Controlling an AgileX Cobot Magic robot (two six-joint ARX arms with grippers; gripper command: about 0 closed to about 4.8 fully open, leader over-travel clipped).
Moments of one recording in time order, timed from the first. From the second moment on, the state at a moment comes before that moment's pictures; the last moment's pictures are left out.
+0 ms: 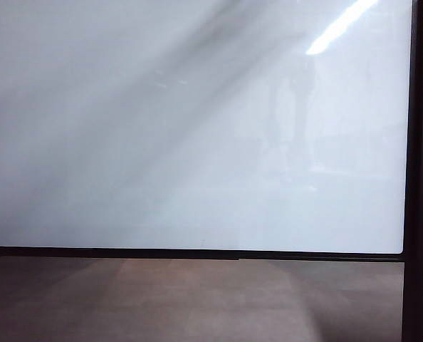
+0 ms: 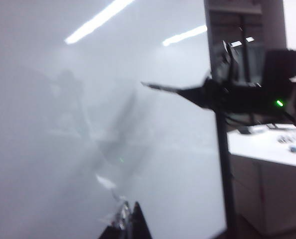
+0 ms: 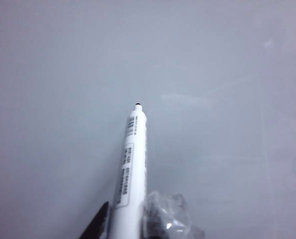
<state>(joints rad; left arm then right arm) -0.21 0.16 0.56 -0.01 0.46 0.05 0.43 1.42 1.23 0.50 0.06 0.19</state>
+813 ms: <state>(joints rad) -0.21 0.17 0.56 -0.03 0.47 0.05 0.43 1.49 1.25 0.56 0.08 0.19</state>
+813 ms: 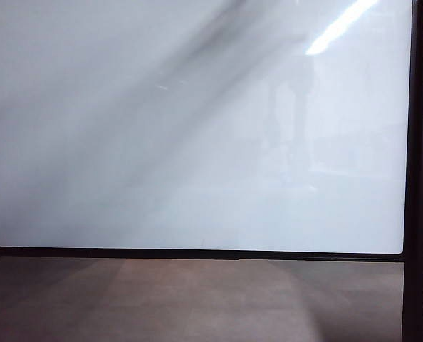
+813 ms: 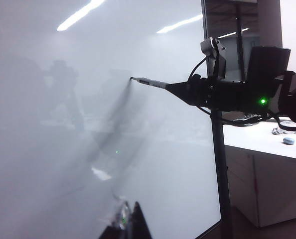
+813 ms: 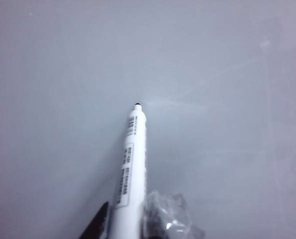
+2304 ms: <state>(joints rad) -0.21 0.17 0.56 -0.02 0.47 0.05 0.43 1.51 1.08 0.48 0.09 0.21</state>
